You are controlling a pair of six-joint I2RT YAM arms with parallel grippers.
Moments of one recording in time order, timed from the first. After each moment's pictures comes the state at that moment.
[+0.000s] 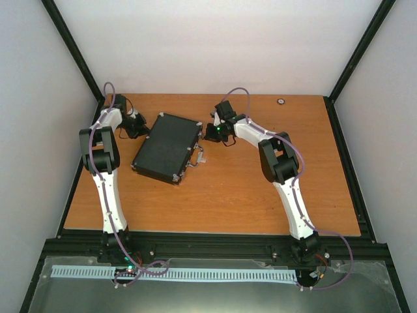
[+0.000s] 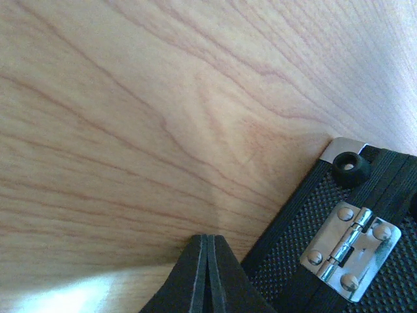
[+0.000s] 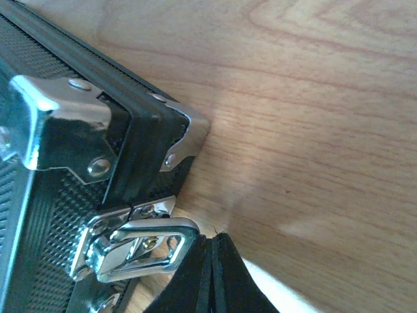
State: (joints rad) left arm 0.15 2.41 1.94 -0.79 0.52 -0.51; right arm 0.49 2.45 1.96 -0.48 -0.42 0.51
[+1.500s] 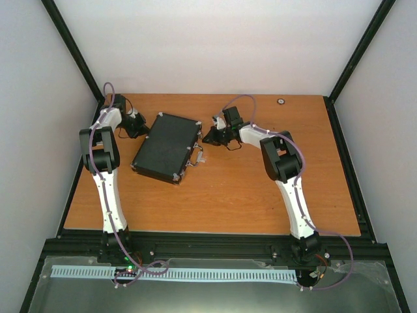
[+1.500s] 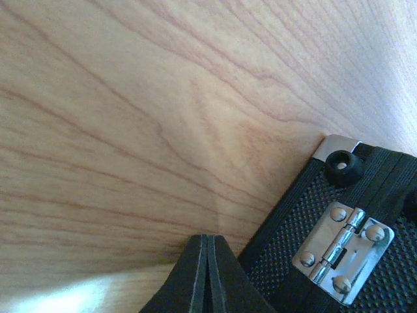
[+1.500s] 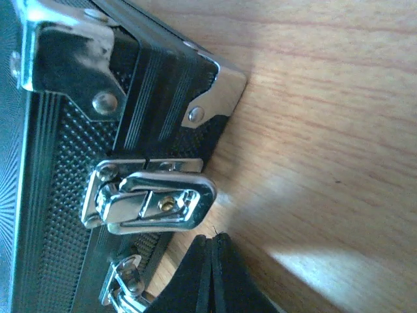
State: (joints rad) left arm 0.15 2.43 1.97 -0.81 0.55 -0.51; right arm 0.44 2.44 1.79 -0.23 -0.70 0.53
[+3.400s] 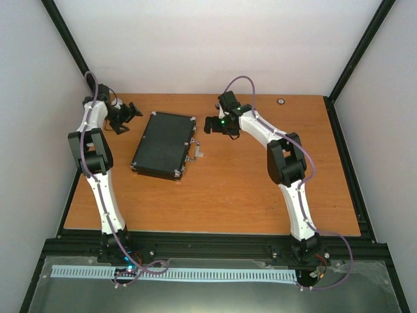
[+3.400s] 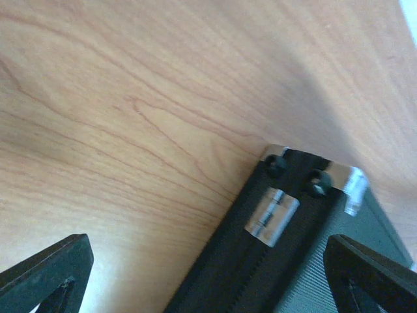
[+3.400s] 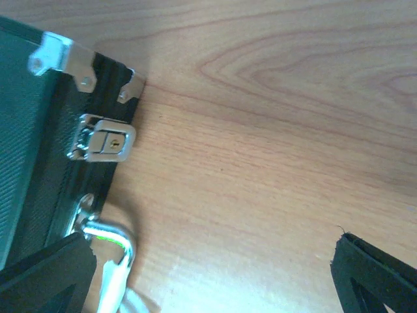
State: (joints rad) left arm 0.23 2.39 2.10 -0.93 0.50 -0.45; right arm 0.48 2.36 2.01 -0.66 -0.24 0.40
